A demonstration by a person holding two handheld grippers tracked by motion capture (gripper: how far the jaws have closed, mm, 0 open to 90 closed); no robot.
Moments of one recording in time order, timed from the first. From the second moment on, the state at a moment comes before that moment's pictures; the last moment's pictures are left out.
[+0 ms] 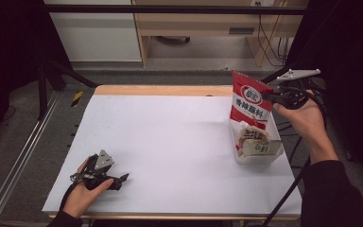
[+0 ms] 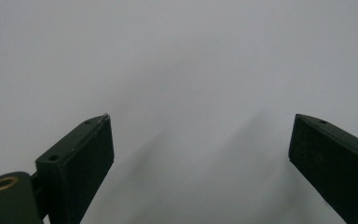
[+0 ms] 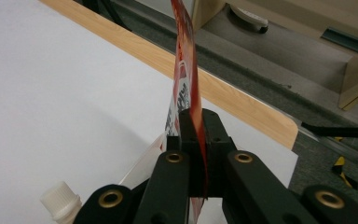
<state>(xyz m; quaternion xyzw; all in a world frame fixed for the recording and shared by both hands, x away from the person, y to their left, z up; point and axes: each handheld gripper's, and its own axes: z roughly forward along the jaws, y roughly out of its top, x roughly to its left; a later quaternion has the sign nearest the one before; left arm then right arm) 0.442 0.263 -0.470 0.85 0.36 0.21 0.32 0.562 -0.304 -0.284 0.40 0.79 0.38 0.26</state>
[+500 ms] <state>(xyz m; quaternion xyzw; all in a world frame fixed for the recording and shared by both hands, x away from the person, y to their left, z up) 0.443 0.261 -0.472 0.85 0.36 0.21 0.32 0.566 -0.319 -0.312 0.44 0.78 0.38 0.25</state>
